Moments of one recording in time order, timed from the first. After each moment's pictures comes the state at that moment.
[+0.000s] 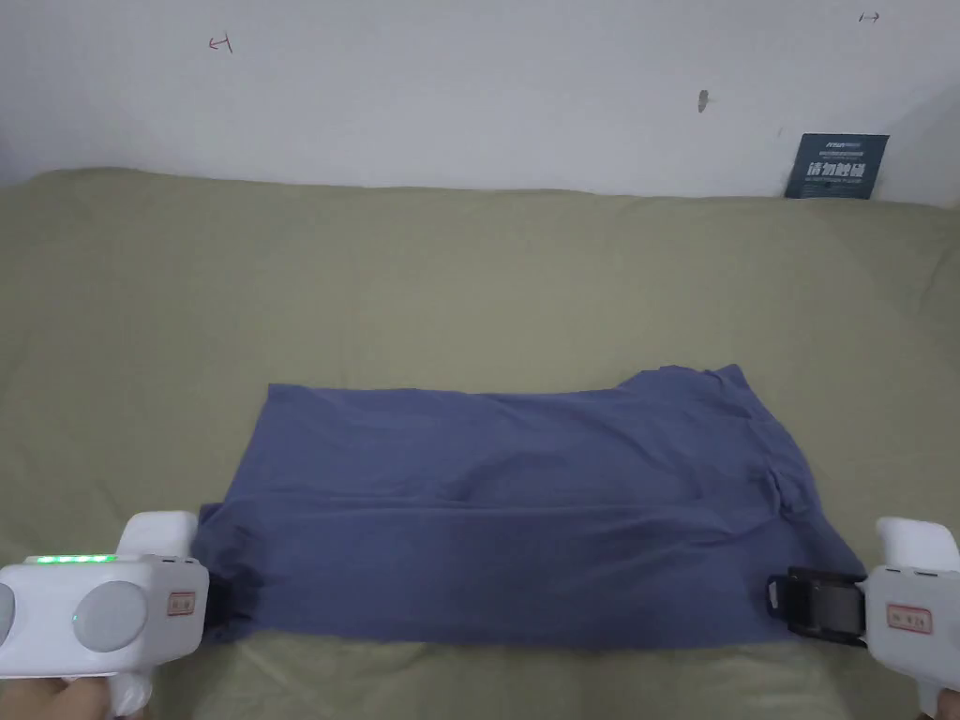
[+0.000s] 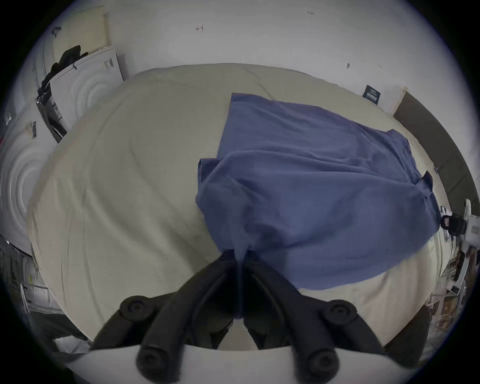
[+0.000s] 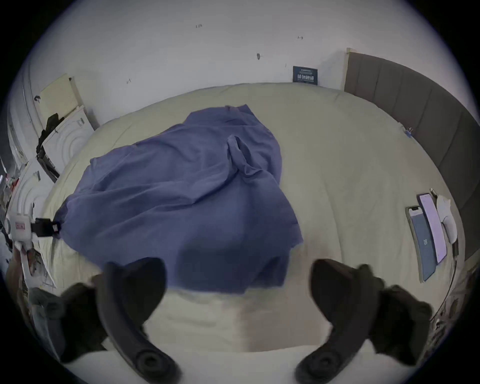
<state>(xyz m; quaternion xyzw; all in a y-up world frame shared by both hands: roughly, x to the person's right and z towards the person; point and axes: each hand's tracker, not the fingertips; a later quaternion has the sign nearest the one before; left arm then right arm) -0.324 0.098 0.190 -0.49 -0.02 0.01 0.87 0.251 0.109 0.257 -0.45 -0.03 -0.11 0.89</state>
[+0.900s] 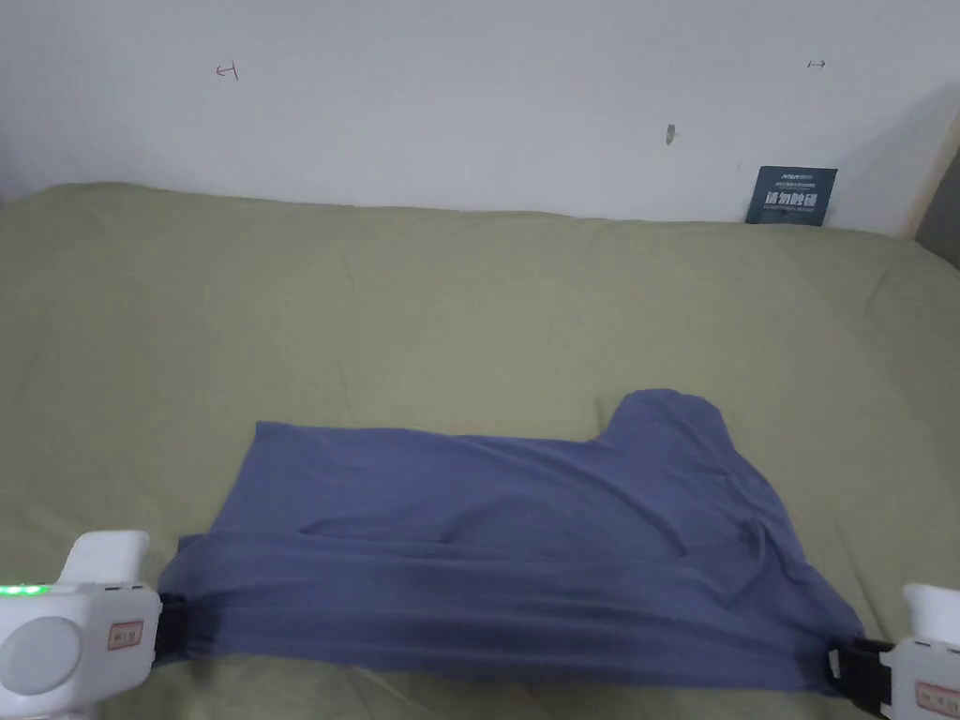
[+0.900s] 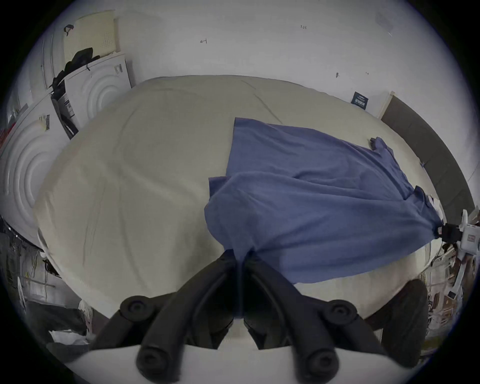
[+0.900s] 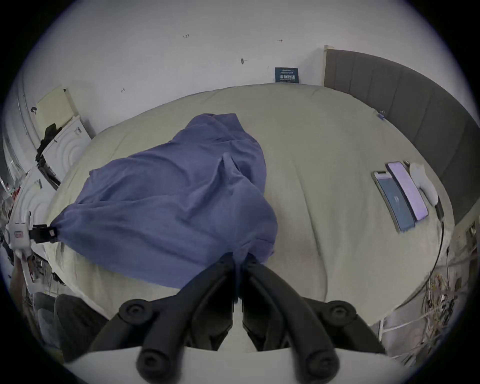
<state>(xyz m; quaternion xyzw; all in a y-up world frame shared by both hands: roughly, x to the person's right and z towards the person) -0.357 0.132 0.304 -0.47 -0.03 0.01 0.88 0.241 0.131 0.410 -0.43 -0.05 -0.10 0.90</state>
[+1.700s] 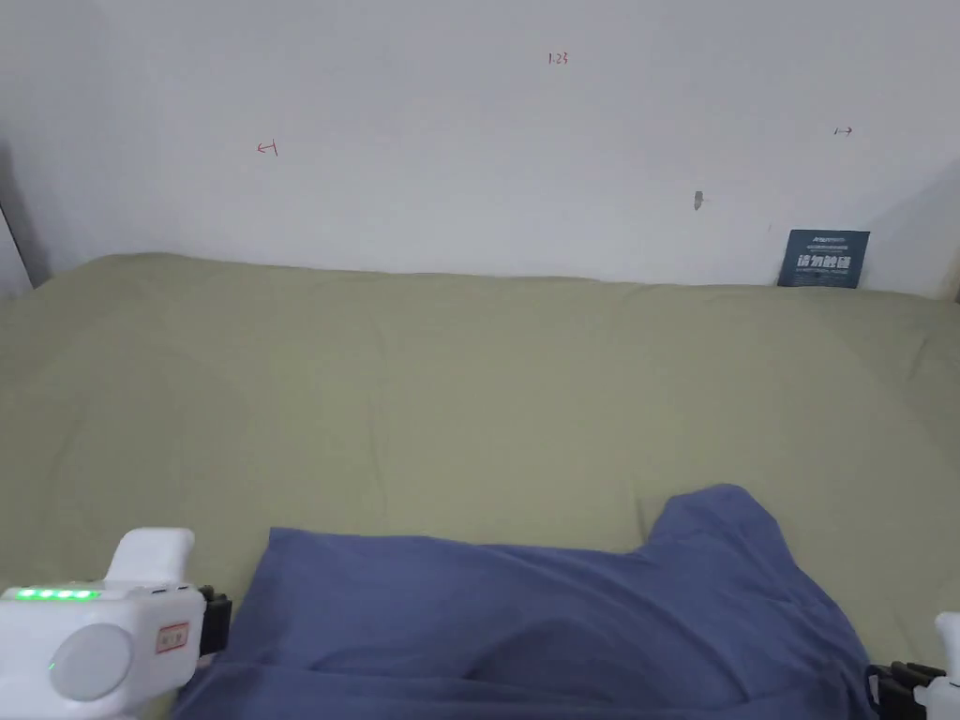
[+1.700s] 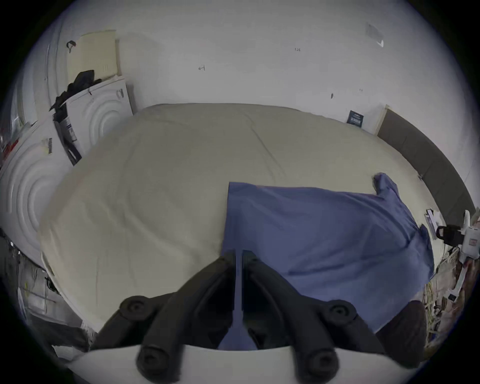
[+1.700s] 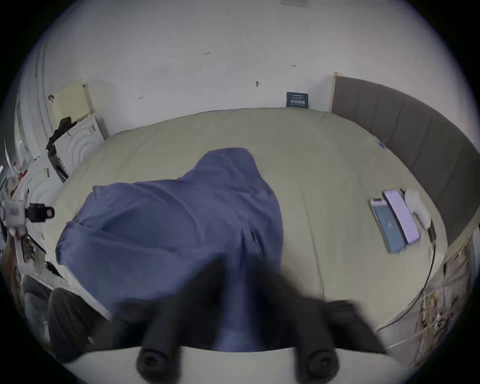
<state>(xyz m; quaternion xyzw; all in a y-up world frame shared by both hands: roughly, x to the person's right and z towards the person) -0.345 0.164 0.228 -0.41 -0.03 0.00 0.91 0.224 0.157 0.344 -0.37 -0.04 -0.05 0.93</state>
